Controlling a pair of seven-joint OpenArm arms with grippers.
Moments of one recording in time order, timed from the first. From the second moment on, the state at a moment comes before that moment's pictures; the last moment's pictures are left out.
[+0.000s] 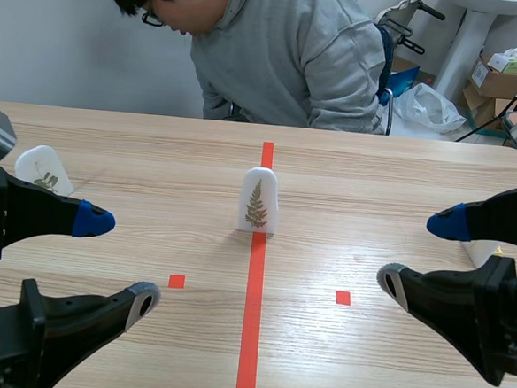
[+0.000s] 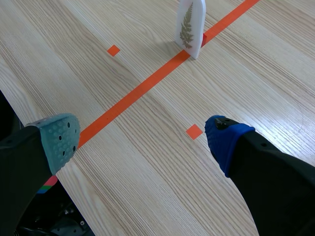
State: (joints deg) left arm 37.5 -27.6 -7.8 120.8 -28.6 -43.2 18.6; right arm -32.4 31.4 15.9 119.3 41.3 45.3 -33.8
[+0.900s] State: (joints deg) left arm 23.4 -30.3 0.6 111.3 -24.9 -43.1 18.4; right arm -32.4 31.4 15.9 119.3 41.3 45.3 -33.8
